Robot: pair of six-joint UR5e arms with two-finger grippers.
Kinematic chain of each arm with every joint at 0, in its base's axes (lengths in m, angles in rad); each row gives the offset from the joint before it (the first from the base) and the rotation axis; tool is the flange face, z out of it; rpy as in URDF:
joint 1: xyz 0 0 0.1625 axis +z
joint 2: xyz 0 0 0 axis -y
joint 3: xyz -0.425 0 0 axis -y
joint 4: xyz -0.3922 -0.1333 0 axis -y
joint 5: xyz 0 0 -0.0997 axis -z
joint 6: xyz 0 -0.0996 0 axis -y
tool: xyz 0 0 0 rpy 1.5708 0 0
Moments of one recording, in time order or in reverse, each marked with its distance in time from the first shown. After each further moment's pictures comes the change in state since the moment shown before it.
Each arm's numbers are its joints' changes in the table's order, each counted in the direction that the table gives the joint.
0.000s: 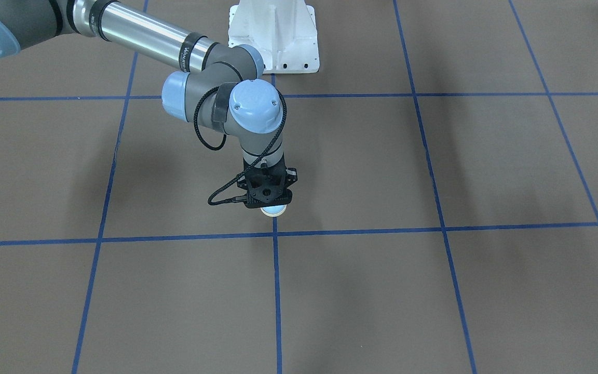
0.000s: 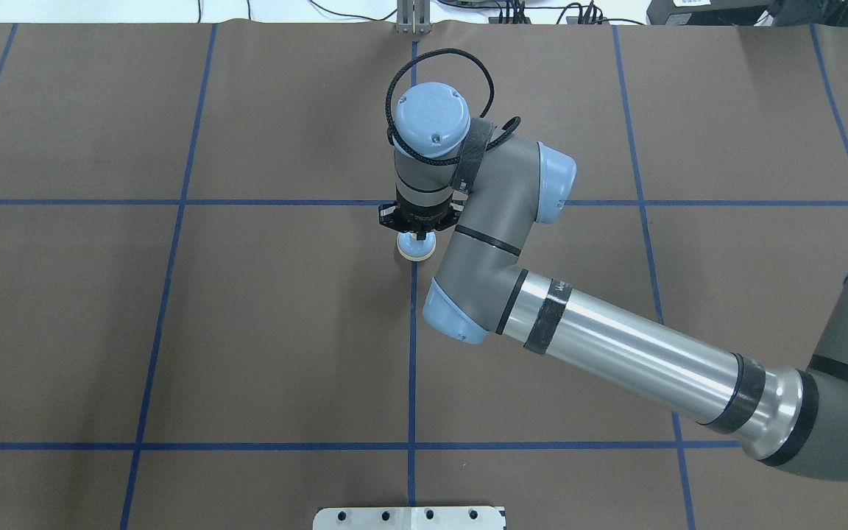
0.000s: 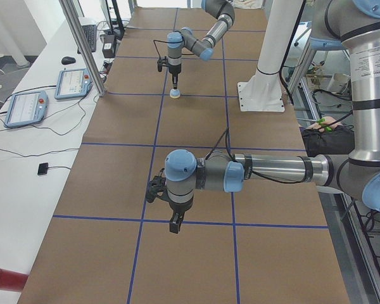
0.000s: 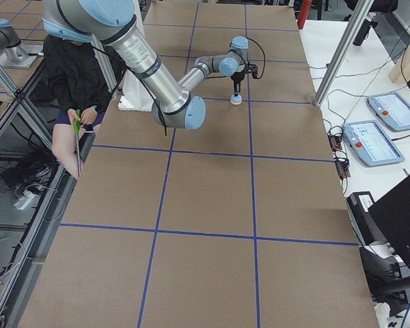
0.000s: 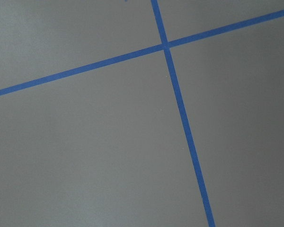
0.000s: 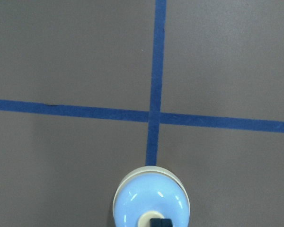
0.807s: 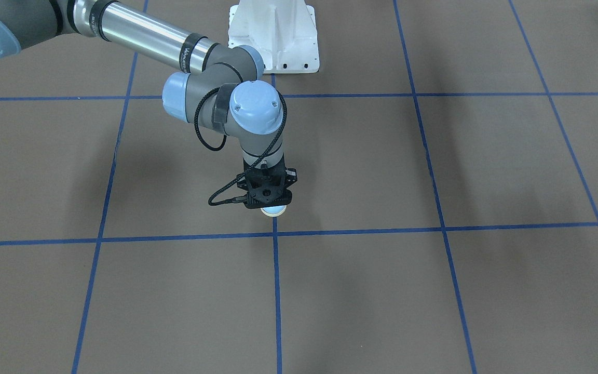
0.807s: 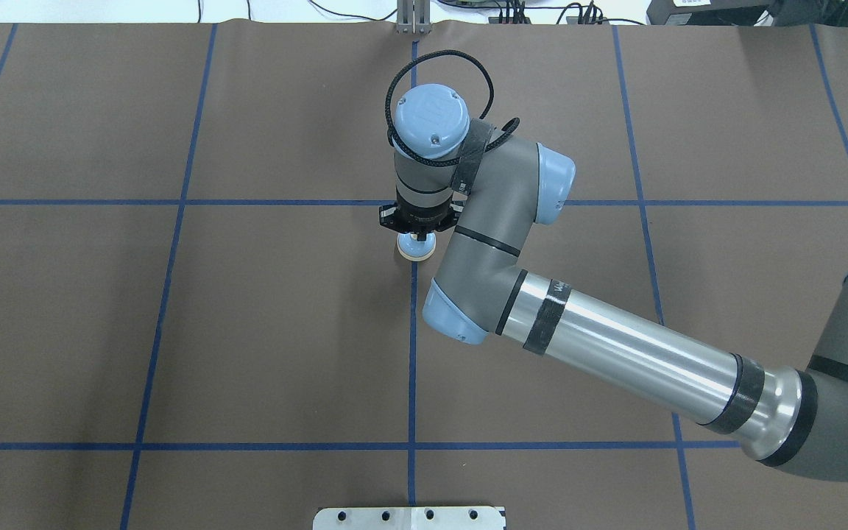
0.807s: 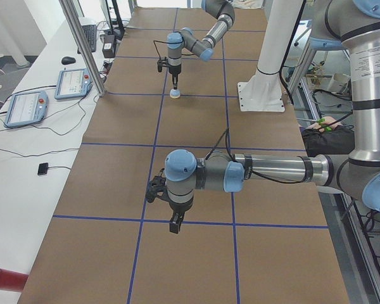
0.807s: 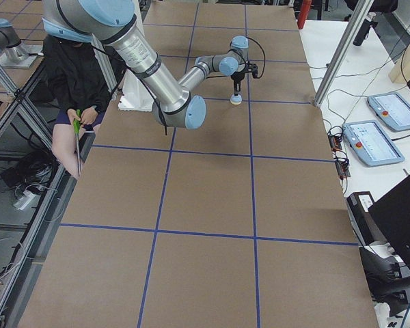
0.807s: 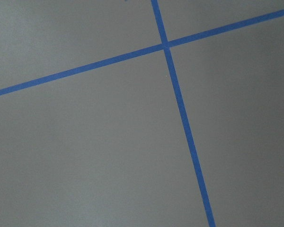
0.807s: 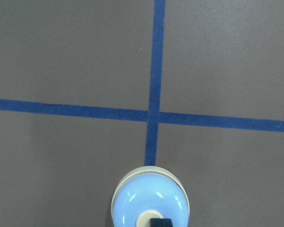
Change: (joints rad) left arm 0.000 0.000 0.000 0.000 0.000 0.000; right arm 0.000 0.012 -0.004 -0.001 0.000 0.000
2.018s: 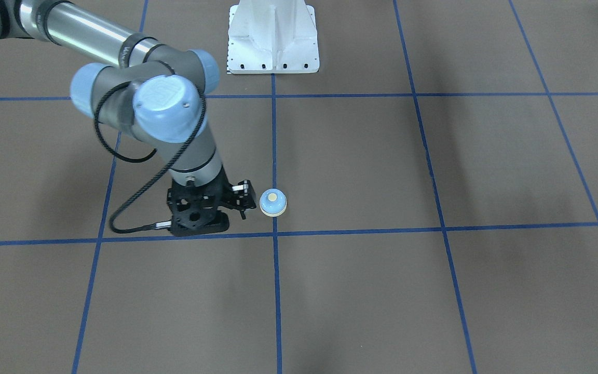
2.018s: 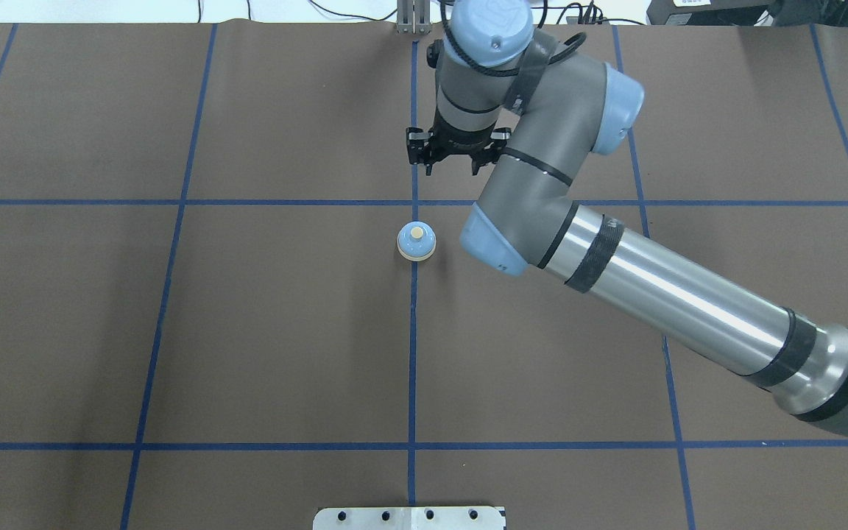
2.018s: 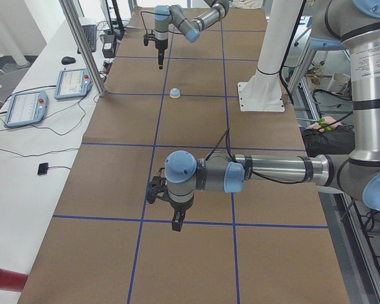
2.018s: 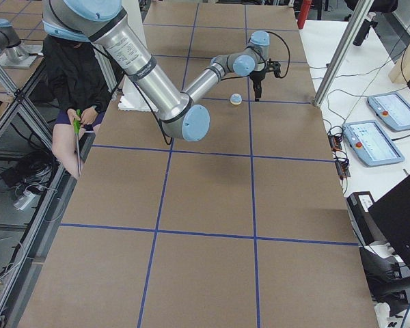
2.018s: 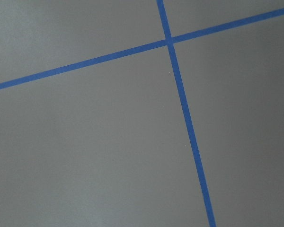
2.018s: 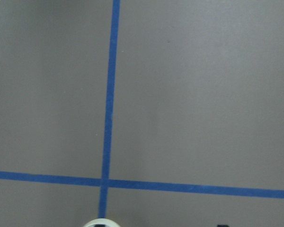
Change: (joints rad) left arm 0.000 0.001 -0.003 0.002 -0.086 -0.087; right arm 0.239 -0.142 0.172 -0.055 0.117 -0.179
